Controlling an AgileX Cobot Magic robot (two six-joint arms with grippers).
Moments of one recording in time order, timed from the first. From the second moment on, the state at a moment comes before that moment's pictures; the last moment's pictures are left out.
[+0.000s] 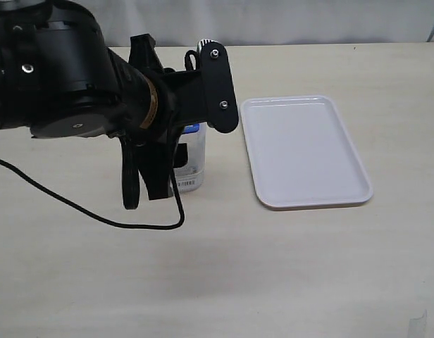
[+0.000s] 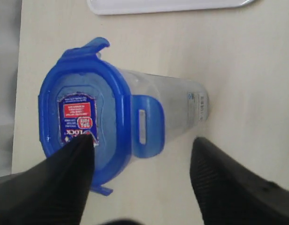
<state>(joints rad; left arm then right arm) -0.93 1.57 -1.07 0.59 0.69 0.19 0.04 0.01 0.00 -0.18 0.34 0.05</state>
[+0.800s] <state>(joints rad) -0.92 1.45 -1.07 0.85 0.95 -0.04 0.04 0.01 0.00 -0.18 0.34 0.05</state>
